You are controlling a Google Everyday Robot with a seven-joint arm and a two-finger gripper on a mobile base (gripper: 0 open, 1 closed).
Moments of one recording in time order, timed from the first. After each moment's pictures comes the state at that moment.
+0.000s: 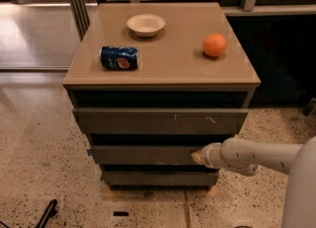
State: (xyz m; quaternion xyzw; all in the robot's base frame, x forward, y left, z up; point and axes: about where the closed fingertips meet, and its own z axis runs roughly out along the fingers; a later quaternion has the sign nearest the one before) arm 0.607 -0.167 0.436 -0.28 0.90 0.11 0.32
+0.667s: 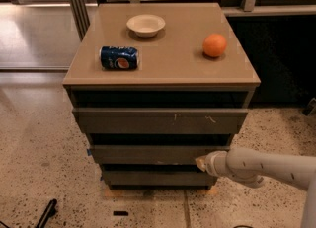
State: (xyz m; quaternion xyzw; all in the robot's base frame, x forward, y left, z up) arm 0.580 -0.178 0.424 -0.21 0.92 0.13 0.31
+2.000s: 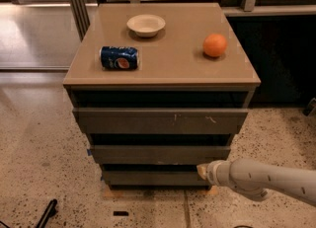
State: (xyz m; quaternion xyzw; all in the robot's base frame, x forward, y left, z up) arm 0.548 -0.183 0.421 -0.15 0.92 0.15 0.31
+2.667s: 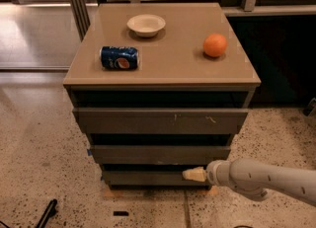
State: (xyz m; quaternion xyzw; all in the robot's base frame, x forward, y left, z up) arm 0.548 -0.183 0.421 -0.15 0.92 0.15 0.31
